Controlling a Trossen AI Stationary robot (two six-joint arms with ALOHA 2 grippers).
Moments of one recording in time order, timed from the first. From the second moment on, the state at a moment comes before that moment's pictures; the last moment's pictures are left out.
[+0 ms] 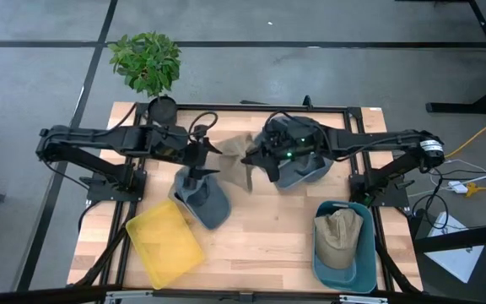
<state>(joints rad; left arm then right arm) -0.03 1.15 1.17 -0.55 -0.10 0.30 -0.07 1.41 1.21 0.00 -0.22 0.51</state>
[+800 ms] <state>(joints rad) 0.01 1.32 1.17 -0.26 0.07 0.33 -0.07 1.41 1.21 0.13 -0.31 0.41</state>
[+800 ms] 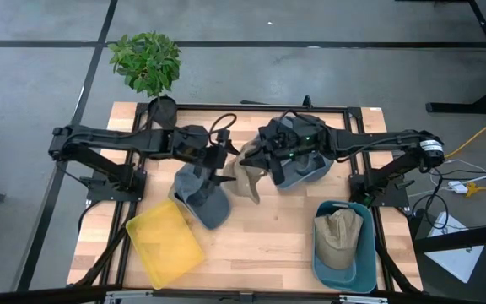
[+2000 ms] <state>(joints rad) 0.02 1.26 1.17 -0.38 0.08 0.28 -0.07 1.32 1.21 -0.06 -0.41 0.42</state>
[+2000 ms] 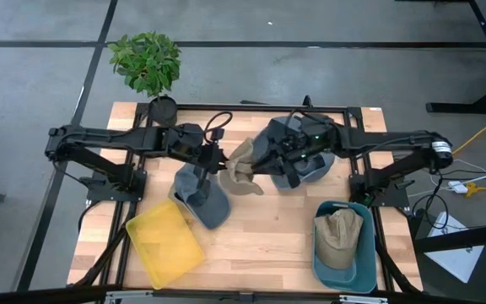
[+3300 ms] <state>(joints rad) -0.15 1.23 1.17 -0.52 -0.05 -0.03 0.05 1.25 1.21 -0.57 -0.17 -0.01</state>
